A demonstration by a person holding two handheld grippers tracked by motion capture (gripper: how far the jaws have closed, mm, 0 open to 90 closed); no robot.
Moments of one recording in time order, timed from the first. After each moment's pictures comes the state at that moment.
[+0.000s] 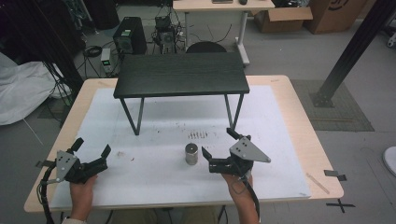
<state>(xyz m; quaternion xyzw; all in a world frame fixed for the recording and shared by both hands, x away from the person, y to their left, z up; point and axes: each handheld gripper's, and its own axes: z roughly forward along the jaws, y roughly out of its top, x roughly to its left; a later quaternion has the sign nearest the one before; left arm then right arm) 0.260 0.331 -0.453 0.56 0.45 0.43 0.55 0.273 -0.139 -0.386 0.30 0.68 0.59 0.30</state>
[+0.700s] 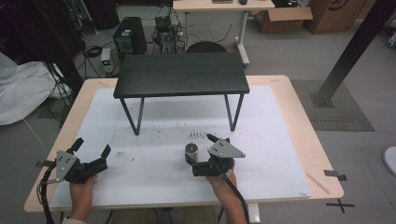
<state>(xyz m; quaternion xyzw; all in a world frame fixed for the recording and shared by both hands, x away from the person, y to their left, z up) 0.260 0.331 -0.453 0.56 0.45 0.43 0.55 0.288 -0.097 -0.417 0.29 0.73 0.57 0.24</state>
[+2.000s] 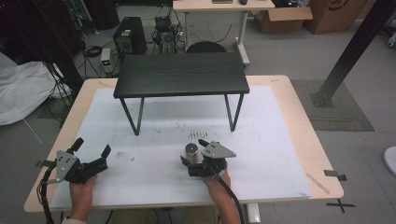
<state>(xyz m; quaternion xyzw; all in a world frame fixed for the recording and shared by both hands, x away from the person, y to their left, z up) 0.260 0.331 -0.453 0.56 0.45 0.43 0.55 0.299 -0.083 -0.446 0.29 0.75 0.55 0.20</state>
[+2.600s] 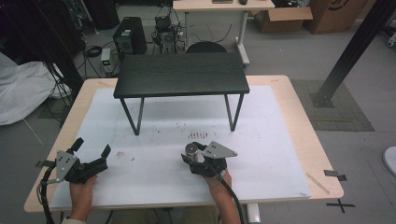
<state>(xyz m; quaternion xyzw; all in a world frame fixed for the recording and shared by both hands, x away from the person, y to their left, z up) 0.260 0.331 -0.453 0.56 0.45 0.43 0.55 0.300 -0.085 -0.447 0.27 0.76 0.57 0.18</state>
